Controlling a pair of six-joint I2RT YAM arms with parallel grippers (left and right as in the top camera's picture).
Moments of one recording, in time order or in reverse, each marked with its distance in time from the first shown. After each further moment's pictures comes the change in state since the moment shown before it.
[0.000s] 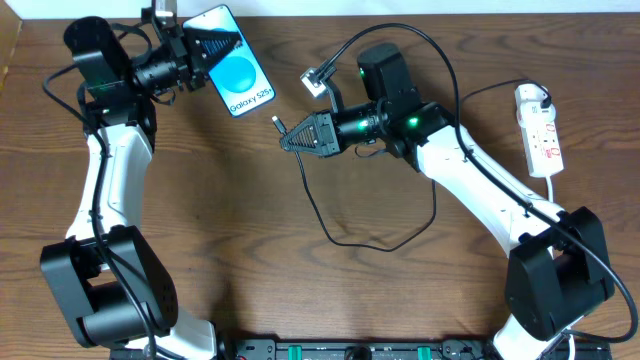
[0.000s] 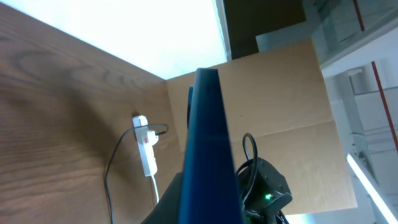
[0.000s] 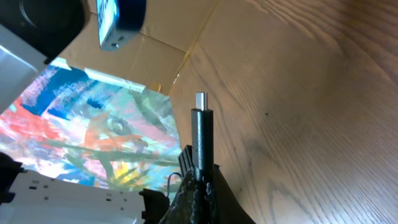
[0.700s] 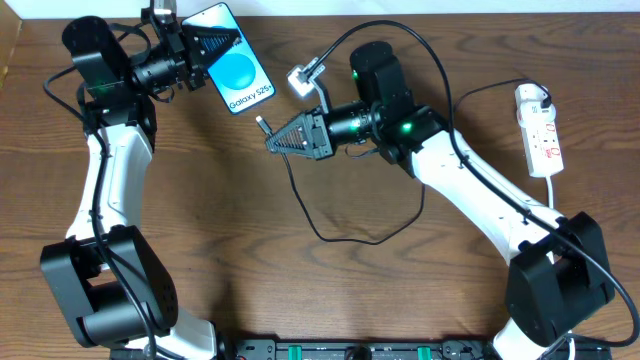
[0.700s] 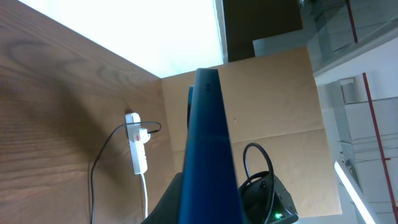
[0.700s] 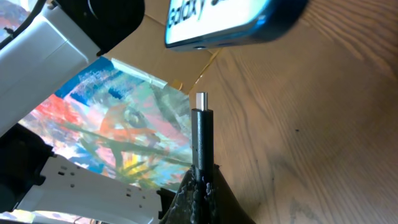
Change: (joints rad) left arm 0.000 0.000 0.000 0.032 0.000 -0.095; right arm 0.040 -0.015 0.000 0.134 -0.056 0.045
